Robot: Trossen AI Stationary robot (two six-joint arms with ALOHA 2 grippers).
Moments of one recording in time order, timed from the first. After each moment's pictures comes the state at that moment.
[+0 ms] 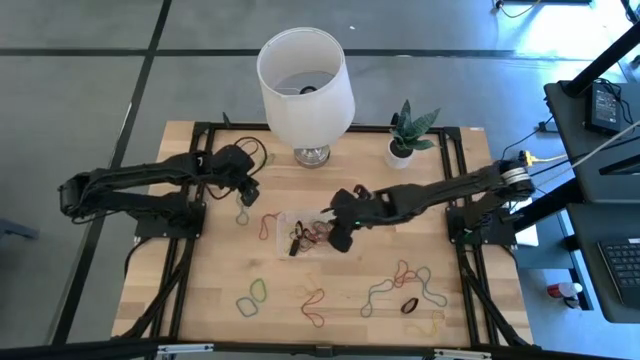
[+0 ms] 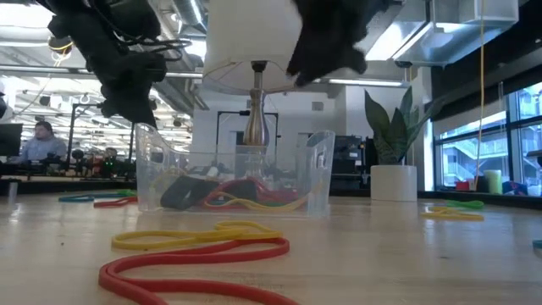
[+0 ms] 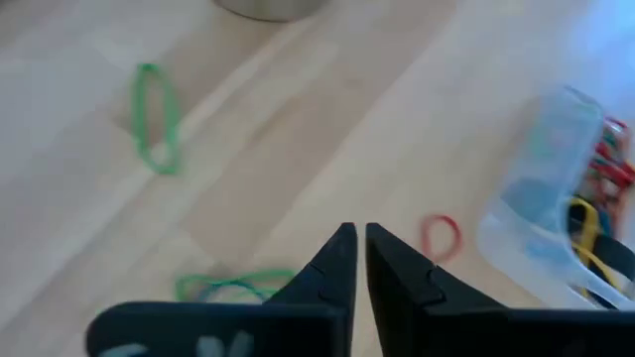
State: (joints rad) left arm 0.40 0.93 0.61 -0.60 0.00 -0.36; right arm 0.19 1.66 1.32 -0.56 0.27 0.60
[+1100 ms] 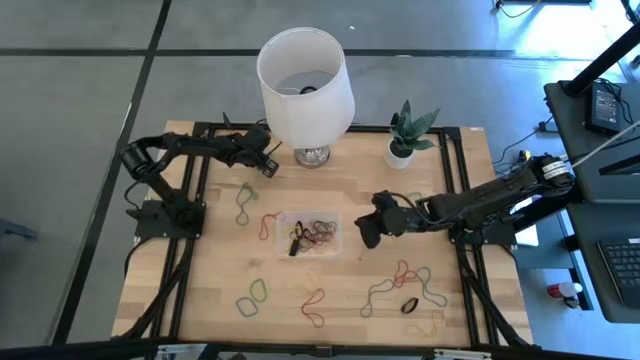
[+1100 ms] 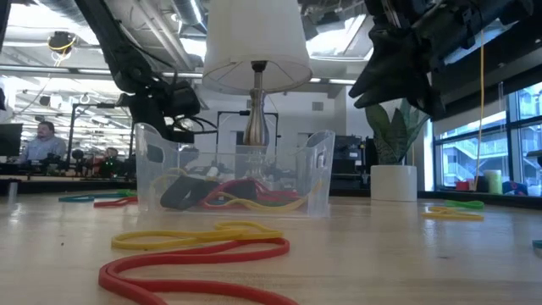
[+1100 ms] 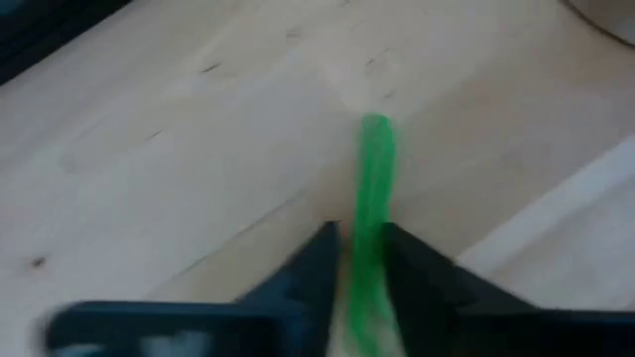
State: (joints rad) left arm 0.73 1.63 0.66 -0.19 -0.12 -0.24; right arm 0.27 1.30 0.73 -0.12 0.37 1.03
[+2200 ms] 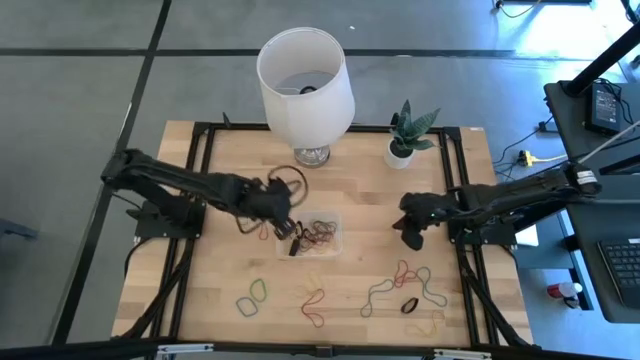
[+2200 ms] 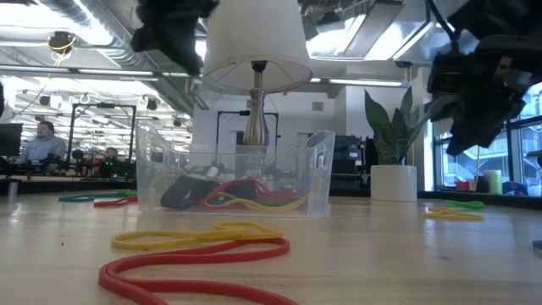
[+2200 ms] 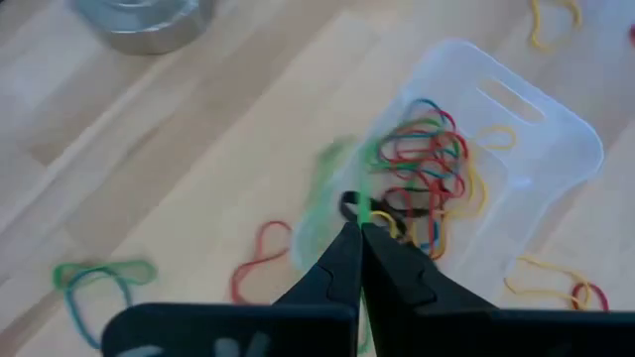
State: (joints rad) left arm -0.18 1.44 1.24 -0.94 -0.35 -0.85; right arm 0.12 0.86 0.41 -0.40 0.00 0.62
